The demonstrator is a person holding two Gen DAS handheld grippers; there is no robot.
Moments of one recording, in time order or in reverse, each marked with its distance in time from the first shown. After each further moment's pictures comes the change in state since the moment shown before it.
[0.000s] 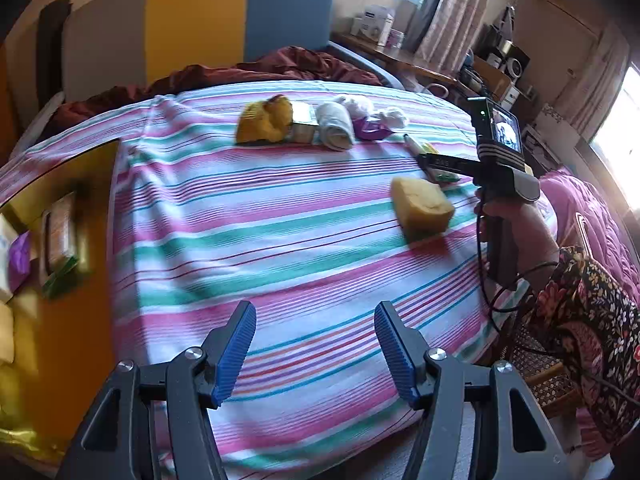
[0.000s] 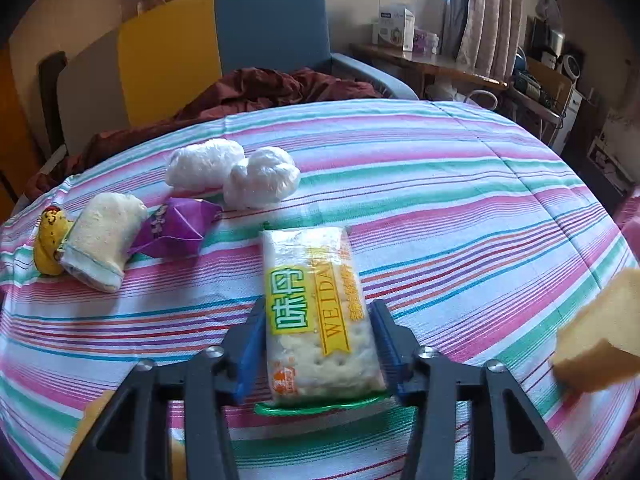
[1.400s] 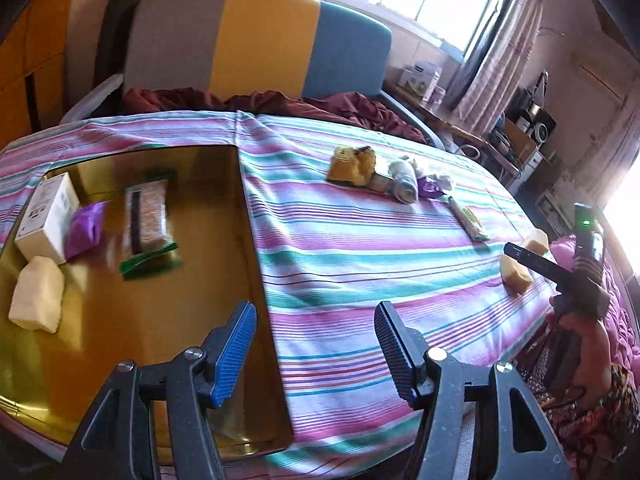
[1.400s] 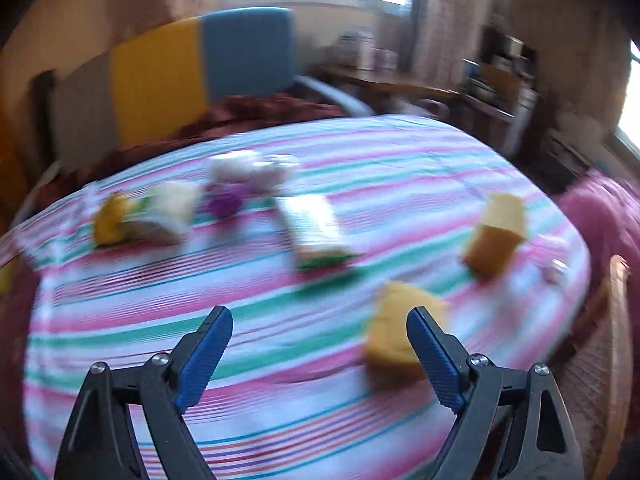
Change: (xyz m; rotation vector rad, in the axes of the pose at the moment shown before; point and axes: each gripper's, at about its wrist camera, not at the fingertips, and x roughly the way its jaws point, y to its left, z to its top) left arm -0.050 0.084 -0.018 -0.178 -0.147 0.028; right arm -0.119 0.015 -0.057 0.094 -0.033 -0.161
